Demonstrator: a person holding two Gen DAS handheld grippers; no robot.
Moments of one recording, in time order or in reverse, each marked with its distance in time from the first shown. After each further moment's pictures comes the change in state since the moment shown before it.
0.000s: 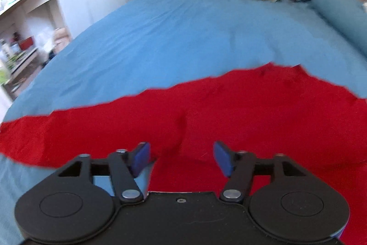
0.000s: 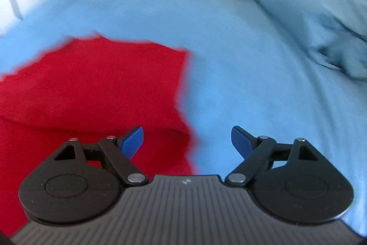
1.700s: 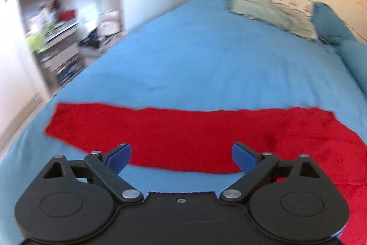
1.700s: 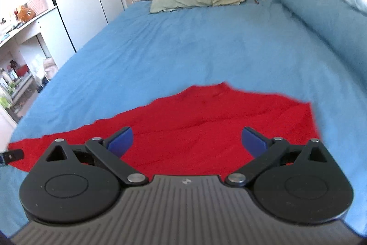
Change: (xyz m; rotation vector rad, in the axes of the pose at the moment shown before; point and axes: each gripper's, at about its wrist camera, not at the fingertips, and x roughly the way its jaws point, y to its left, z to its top) left arm -0.051 0.217 -0.016 -0.246 -0.006 0.020; right arm -0.076 0.214 0.048 0.048 -0.093 0.152
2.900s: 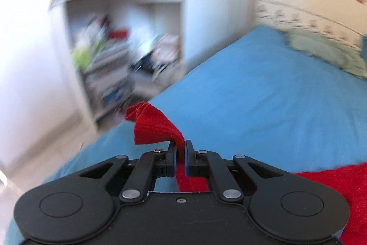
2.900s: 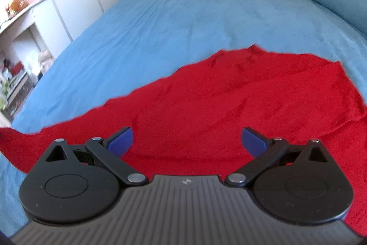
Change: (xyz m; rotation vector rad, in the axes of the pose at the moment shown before) left arm 0.035 0.056 0.060 -0.040 -0.196 0.197; right arm 0.057 0.061 -0.046 0.071 0.033 -0.034
